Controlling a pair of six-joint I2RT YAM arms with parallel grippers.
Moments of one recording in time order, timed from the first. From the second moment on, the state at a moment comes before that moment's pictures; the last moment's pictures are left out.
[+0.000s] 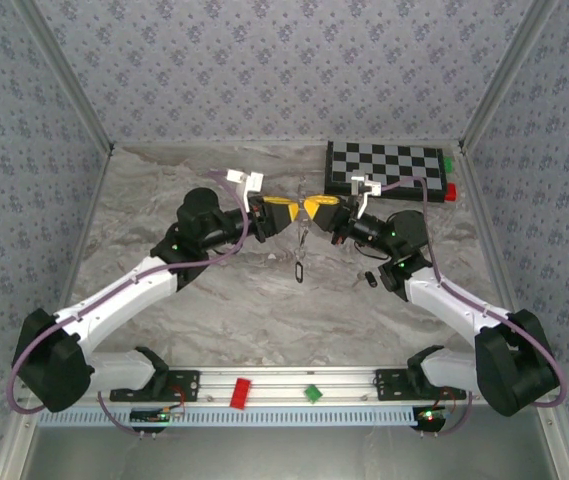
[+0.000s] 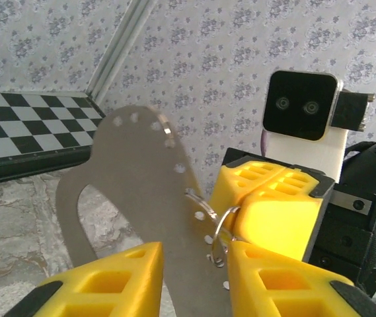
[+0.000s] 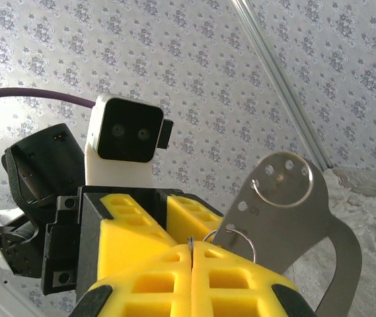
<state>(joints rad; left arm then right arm) -0.70 1.24 0.92 0.29 0.46 -0.62 0.46 1.22 0.64 0.92 -0.69 0.74</state>
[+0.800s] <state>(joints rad) -0.72 1.25 0.92 0.32 0.48 -0.63 0.46 1.22 0.63 0.94 -0.70 0.74</state>
